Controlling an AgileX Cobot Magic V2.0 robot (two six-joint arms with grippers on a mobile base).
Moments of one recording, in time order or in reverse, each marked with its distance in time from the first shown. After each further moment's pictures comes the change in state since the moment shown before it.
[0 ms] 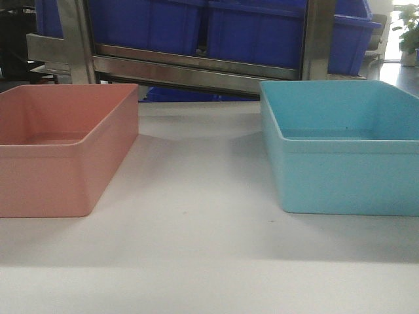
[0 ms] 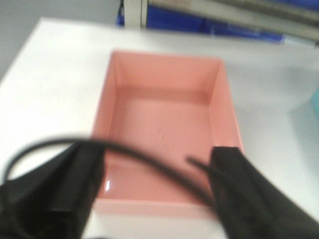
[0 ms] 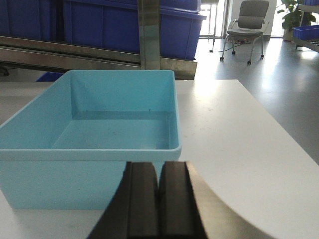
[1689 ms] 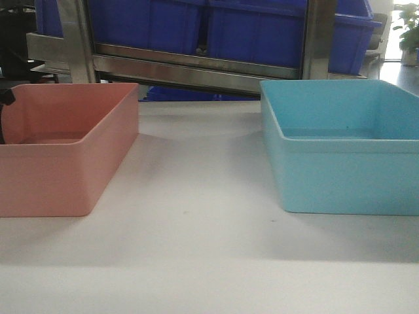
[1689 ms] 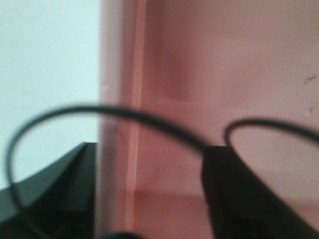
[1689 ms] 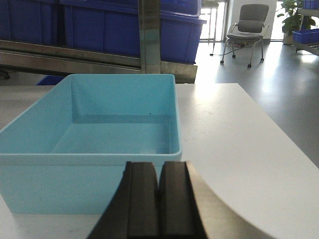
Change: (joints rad) left arm 0.137 1.307 -0.840 -0.018 0.407 0.138; right arm 0.000 0.000 0.000 0.000 -0.014 0.000
